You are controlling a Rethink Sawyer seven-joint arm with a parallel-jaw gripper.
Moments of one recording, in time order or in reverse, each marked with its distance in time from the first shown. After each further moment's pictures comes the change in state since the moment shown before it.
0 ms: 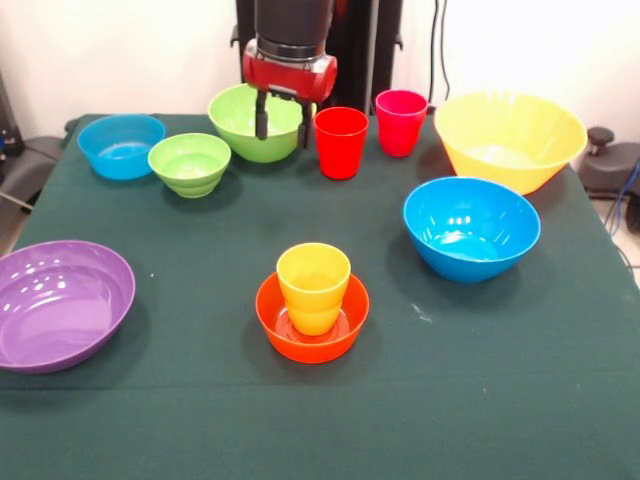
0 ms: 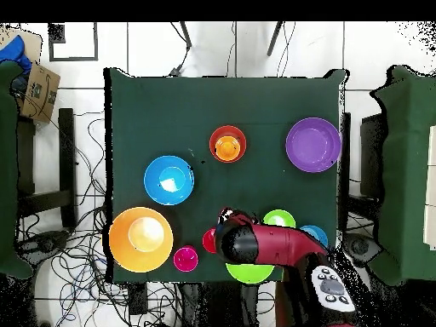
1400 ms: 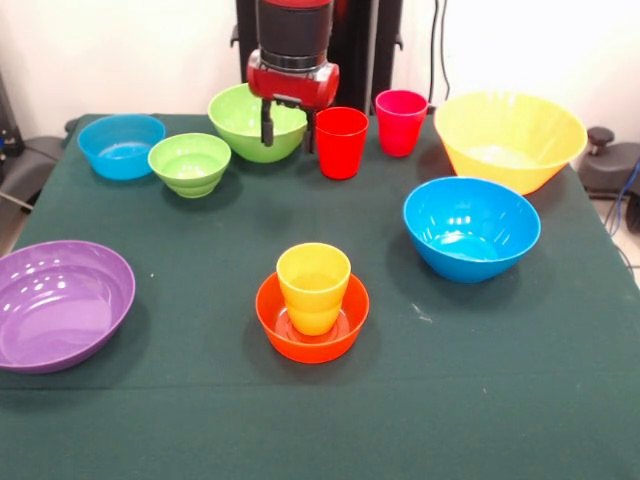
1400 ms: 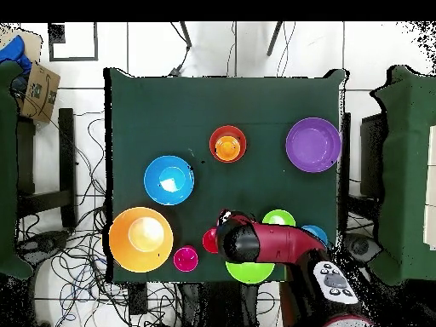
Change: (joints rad) arm -0.040 0.020 0.048 0.000 -0.033 0.014 0.000
